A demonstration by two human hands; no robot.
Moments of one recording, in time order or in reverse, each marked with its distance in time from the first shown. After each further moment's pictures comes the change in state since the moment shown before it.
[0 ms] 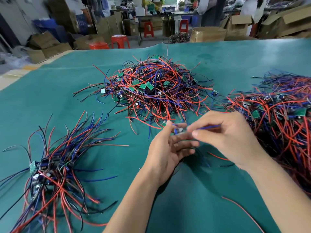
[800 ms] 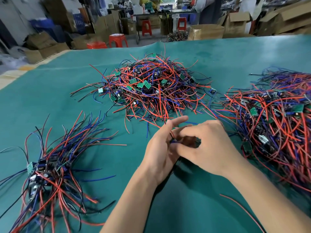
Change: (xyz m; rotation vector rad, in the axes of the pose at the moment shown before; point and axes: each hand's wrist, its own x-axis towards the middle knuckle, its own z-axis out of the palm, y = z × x) left_hand -0.001 -0.001 -0.002 -0.011 -0.028 0.024; right_hand -0.007 -0.002 0.029 -0.583 -0.073 -0.082
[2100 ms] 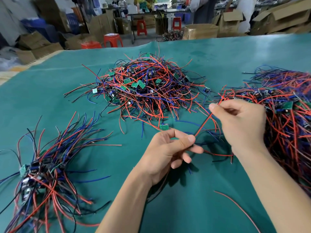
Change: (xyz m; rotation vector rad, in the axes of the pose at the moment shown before) left_hand -0.008 -0.003 -0.002 0.289 -0.251 -0.027; right_hand 0.012 0.061 -0.023 0.334 0.673 0.384
